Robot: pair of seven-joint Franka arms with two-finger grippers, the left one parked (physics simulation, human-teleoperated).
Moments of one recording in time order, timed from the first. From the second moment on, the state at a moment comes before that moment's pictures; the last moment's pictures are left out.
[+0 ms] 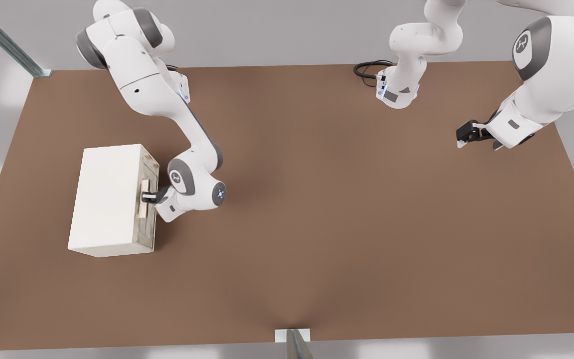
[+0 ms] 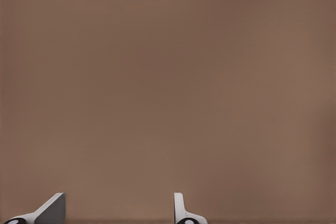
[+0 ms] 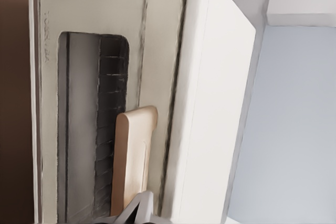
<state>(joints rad) 0.34 0.53 0.11 -1.74 -0.86 1.47 0.69</state>
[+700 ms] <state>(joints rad) 0.04 0.14 0.05 -1.45 -0.03 1.49 0.50</state>
